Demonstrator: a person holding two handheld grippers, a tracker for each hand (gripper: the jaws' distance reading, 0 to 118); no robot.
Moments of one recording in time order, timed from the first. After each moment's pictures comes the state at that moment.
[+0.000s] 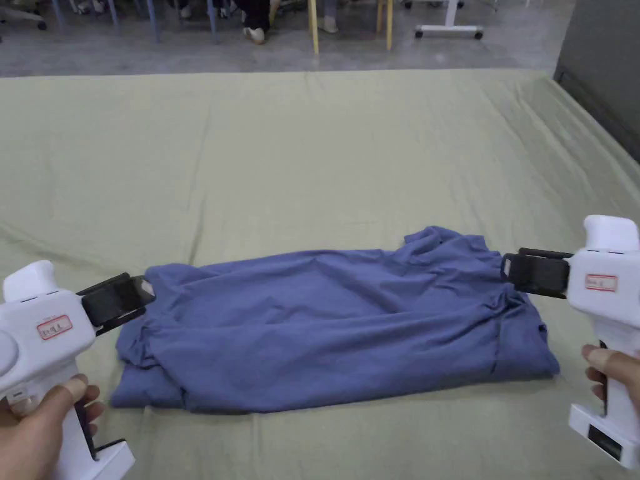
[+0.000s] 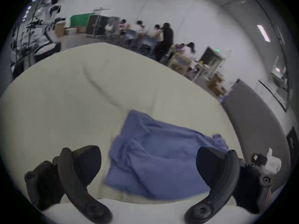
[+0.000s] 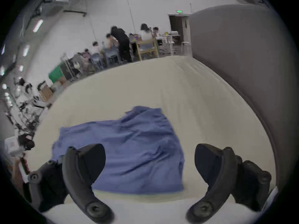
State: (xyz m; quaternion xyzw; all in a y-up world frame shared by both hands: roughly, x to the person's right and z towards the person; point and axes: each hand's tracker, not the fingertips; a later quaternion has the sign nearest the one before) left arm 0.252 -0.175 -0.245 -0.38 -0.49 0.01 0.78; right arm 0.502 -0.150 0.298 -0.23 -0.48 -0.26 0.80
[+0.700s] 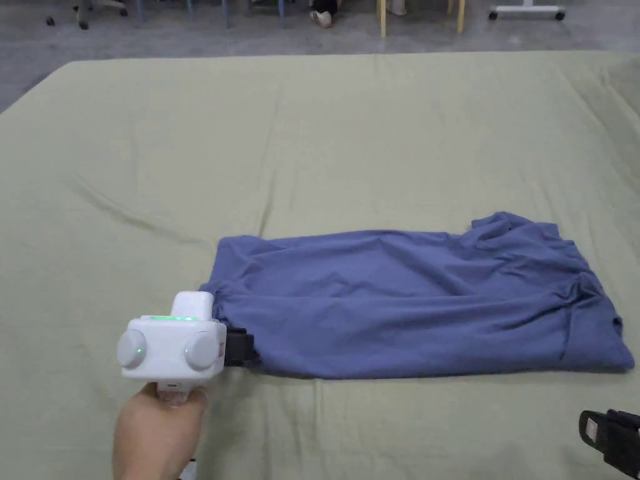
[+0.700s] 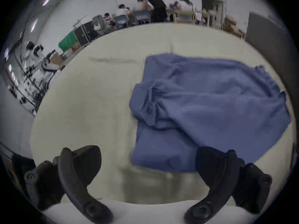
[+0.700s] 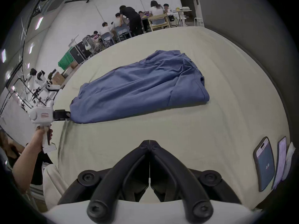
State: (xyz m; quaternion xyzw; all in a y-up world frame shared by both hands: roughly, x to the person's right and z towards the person) left arm 0.286 -0.293 -0.222 -0.39 -0.38 -0.33 0.78; right arm 0.366 -0.213 0.317 -0.31 -0.41 -0.34 0.79
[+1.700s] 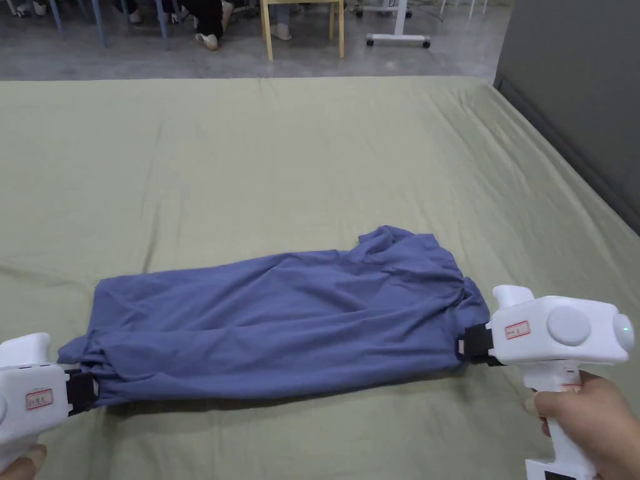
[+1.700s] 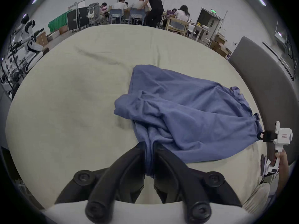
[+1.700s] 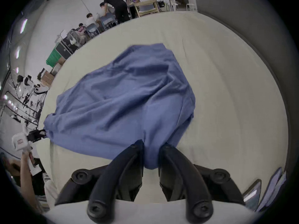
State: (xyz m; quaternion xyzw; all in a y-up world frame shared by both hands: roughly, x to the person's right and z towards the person) left arm 0.247 -0.235 -0.231 -0.45 -0.47 -0.17 0.74; right arm 0.507 -0.238 0.312 -0.36 -0.42 -0.38 0.75
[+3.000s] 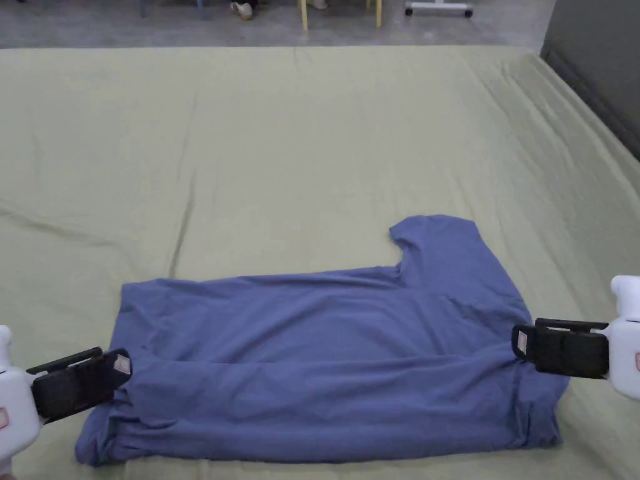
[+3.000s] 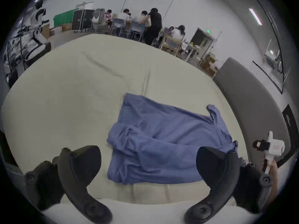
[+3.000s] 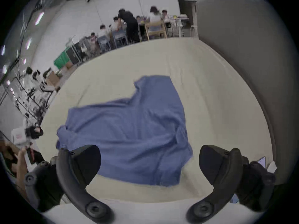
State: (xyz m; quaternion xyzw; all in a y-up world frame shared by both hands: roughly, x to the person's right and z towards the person) left arm 0.153 -0.174 -0.198 -0.42 -0.51 -0.07 0.75; right arm 0.397 -0.145 0.335 -0.30 -0.44 -0.30 0.79
